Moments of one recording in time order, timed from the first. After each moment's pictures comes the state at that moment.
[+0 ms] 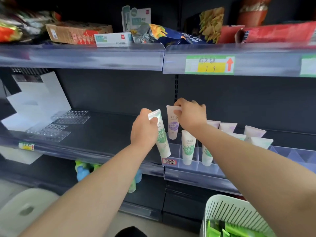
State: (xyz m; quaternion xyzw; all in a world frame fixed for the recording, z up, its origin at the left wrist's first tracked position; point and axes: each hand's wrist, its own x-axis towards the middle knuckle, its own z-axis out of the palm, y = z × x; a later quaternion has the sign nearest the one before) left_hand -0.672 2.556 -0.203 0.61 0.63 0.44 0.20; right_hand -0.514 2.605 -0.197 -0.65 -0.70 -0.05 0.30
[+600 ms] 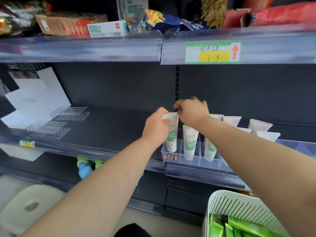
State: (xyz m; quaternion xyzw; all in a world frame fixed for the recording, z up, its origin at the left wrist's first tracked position) left_hand -0.650 2.575 -0.221 0.67 0.59 0.37 0.25; right_hand -0.507 2.613 -0.201 -0.65 -0.74 0.00 0.19
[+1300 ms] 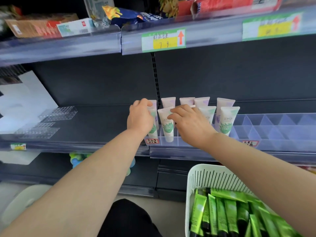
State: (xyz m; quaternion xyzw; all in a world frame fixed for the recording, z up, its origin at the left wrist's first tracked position) left_hand -0.623 2.545 -0.222 0.71 0.63 0.31 0.08; right_hand -0.450 2.490 -0.239 -0.53 -0.81 -0.18 0.14
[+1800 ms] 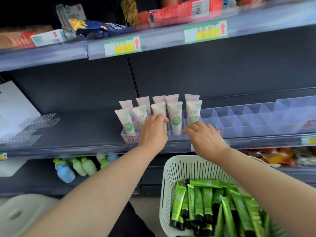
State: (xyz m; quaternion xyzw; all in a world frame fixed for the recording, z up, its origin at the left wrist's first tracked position) left_hand -0.528 2.464 -0.262 0.82 0.50 0.27 0.03; right_hand -0.350 2.401 -0.286 -0.62 -0.77 -0.14 0.09
